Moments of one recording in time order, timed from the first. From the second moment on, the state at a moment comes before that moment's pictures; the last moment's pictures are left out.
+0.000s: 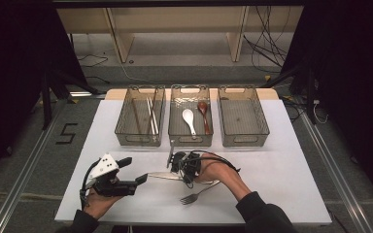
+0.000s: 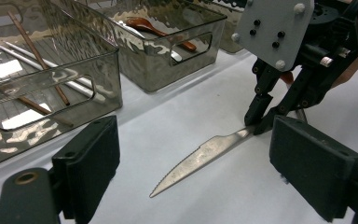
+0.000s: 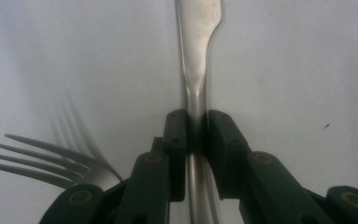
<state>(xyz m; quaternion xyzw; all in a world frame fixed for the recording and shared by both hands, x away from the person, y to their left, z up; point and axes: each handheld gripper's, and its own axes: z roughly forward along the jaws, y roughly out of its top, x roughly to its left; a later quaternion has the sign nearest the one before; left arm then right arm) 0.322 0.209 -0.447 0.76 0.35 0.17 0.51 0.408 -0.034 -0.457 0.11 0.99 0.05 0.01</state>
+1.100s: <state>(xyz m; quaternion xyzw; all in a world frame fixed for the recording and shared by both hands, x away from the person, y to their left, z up) 0.322 0.212 -0.447 0.76 0.36 0.18 0.51 0.415 -0.042 -0.451 0.13 0.99 0.10 0.01</state>
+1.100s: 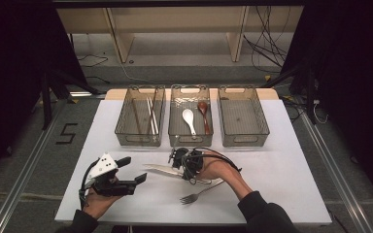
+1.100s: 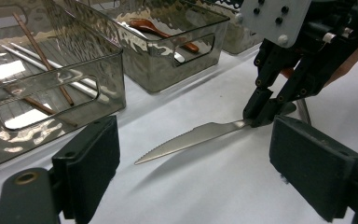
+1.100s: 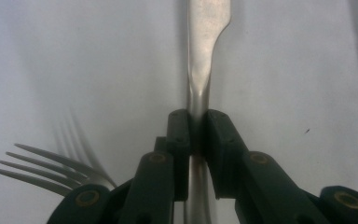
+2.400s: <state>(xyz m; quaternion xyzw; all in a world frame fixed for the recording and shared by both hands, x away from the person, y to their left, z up) 0.323 0.216 -0.446 0.75 0.36 0.18 0.52 0.459 -0.167 -0.374 0.33 0.87 0.36 0.03</state>
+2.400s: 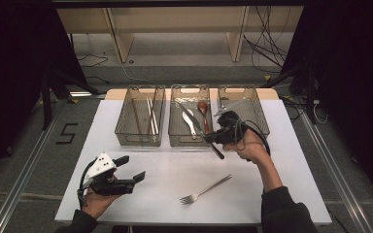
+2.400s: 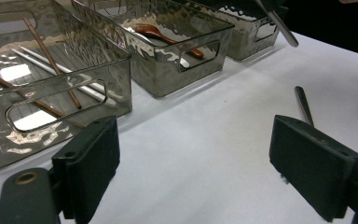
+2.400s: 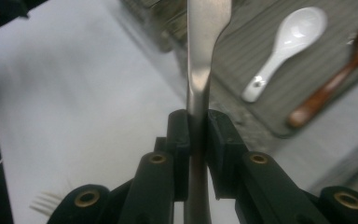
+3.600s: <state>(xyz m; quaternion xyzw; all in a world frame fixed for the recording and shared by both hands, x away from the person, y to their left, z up) 0.323 0.217 -0.445 0.75 0.36 0.18 0.53 0.517 -0.243 -0.355 0.48 0.80 0.36 0.12</state>
